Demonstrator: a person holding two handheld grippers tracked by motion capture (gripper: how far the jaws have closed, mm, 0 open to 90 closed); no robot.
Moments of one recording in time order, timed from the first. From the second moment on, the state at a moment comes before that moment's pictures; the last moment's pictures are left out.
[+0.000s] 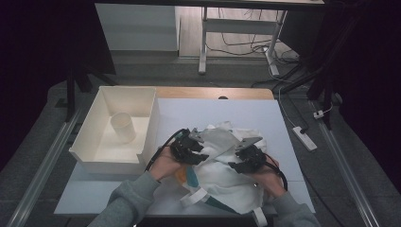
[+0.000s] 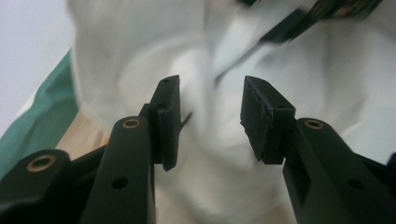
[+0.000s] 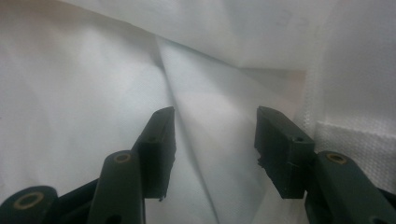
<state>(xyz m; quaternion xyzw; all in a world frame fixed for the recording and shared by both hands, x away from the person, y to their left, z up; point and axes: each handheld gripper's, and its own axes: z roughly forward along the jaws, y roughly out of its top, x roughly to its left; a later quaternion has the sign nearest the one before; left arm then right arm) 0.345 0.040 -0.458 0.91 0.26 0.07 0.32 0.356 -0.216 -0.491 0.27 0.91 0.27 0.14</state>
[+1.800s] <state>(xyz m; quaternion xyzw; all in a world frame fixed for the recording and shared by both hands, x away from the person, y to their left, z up) 0.390 0.064 -0.490 0.87 0.34 0.06 0.35 0.433 -0.257 -0.493 0.37 0.86 0.33 0.15</state>
